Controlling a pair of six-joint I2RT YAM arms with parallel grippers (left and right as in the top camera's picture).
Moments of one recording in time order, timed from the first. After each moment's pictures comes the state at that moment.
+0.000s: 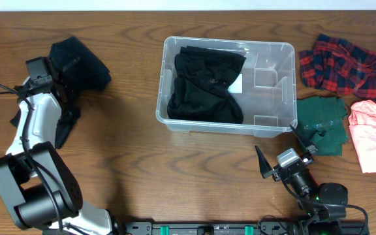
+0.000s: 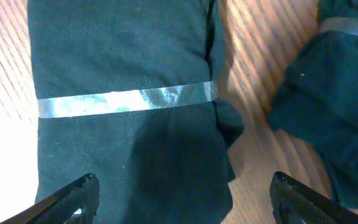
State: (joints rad) left arm 0.34 1.76 1.17 -0.60 -0.27 -0.68; right arm 0.08 0.01 0.01 -0.04 -0.39 -0.44
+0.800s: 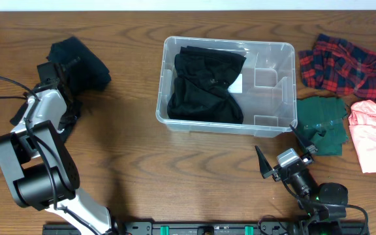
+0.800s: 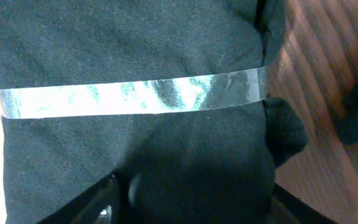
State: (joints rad) left arm 0.34 1.89 1.17 -0.57 -0.32 -0.70; right arm 0.08 0.01 0.01 -0.04 -0.39 -0.44
